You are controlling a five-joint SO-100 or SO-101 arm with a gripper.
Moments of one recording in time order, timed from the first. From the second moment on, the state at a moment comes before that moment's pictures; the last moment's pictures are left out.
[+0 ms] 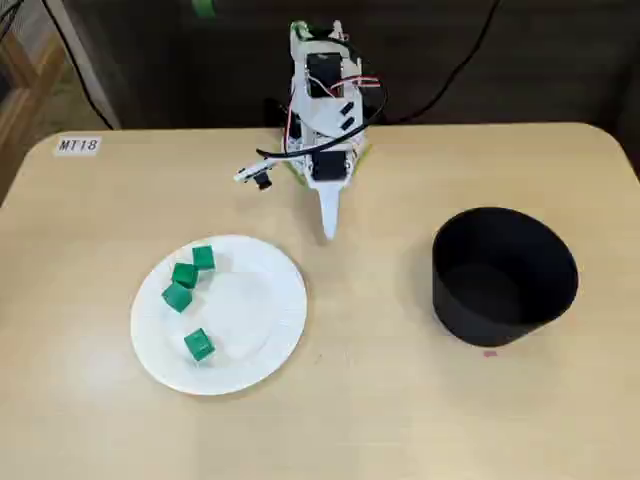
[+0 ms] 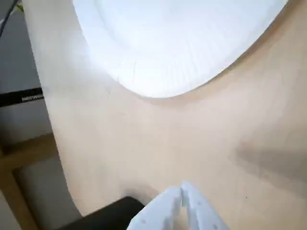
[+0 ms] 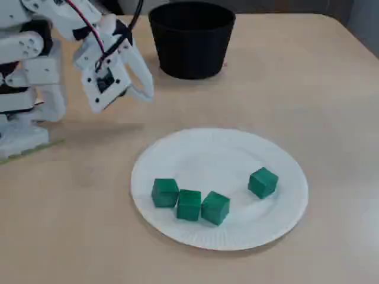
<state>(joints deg) -1.8 186.2 170.1 65.4 -5.3</state>
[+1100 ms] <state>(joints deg) 7.7 130.5 116.9 67.5 -20.6</state>
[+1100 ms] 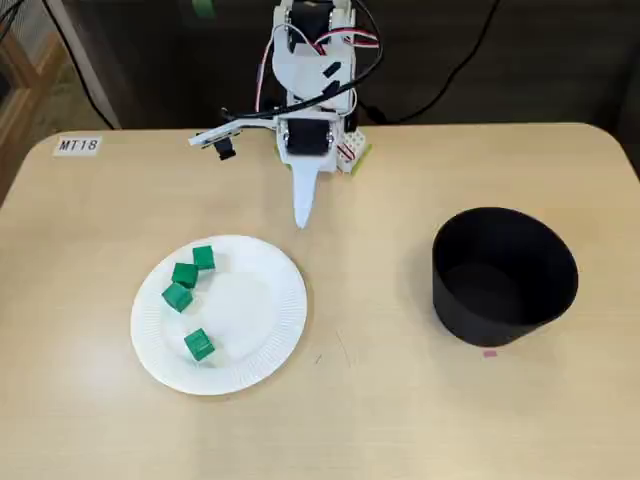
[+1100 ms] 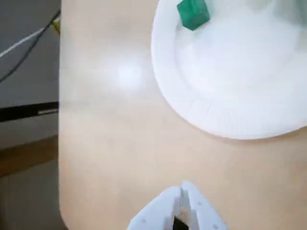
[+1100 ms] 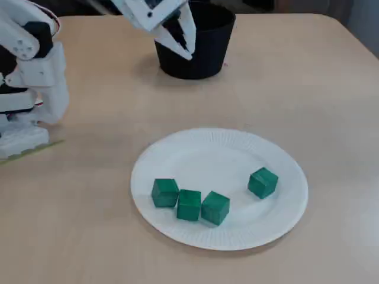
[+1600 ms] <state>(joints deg) 18.5 97.0 90.4 75.1 6.4</state>
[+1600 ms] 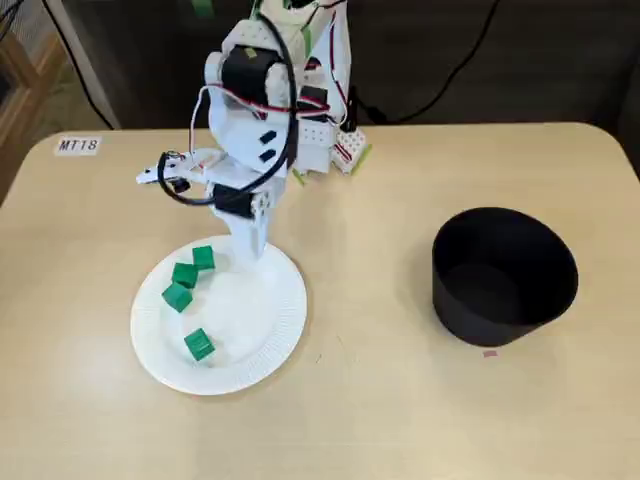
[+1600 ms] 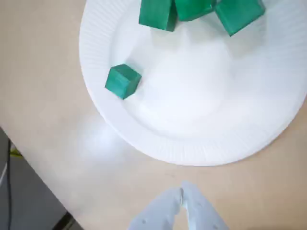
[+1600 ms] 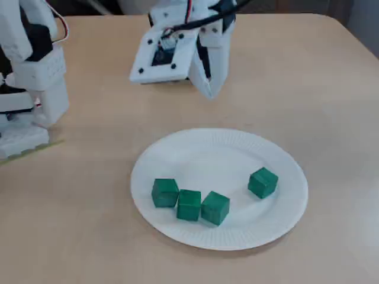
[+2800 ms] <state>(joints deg) 23.5 49.0 40.7 94.0 15.5</state>
